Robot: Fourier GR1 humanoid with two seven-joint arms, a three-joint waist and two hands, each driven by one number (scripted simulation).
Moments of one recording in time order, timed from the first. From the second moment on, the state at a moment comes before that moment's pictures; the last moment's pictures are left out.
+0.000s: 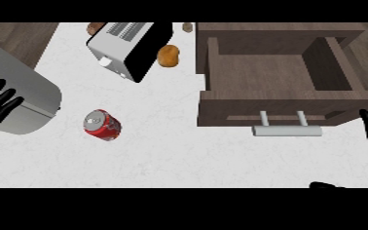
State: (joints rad) left arm 0.11 0.51 0.32 -1.96 0.65 -0.54 0.23; right arm 0.25 -0.11 -0.19 -2.13 -0.12 0.02 0.13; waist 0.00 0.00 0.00
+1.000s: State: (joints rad) left arm 0.06 0.51 0.39 -1.83 0.92 -0.51 0.47; right arm 0.39 -0.12 -0.39 -2.14 -0.29 0.23 0.05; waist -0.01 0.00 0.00
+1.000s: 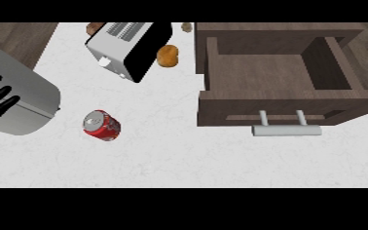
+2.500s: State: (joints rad) left arm -0.09 0.26 0.23 -1.43 0.38 -0.50 0.16; right arm 0.44 -0.07 -0.61 -2.17 -0.43 0.44 0.10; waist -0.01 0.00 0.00
